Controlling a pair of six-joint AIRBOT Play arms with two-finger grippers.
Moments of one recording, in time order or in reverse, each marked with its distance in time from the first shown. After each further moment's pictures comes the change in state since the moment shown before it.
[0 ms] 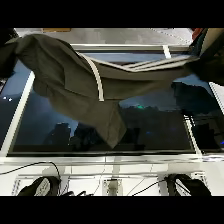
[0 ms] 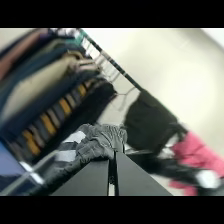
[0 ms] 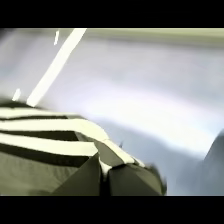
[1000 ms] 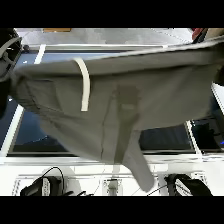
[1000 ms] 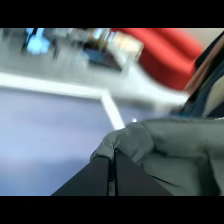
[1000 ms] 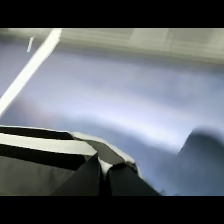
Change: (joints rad) left arm 0.021 0.473 -0.140 0.890 0.307 -0.246; right arm 0.001 -0.141 0.207 -0.125 0.157 0.077
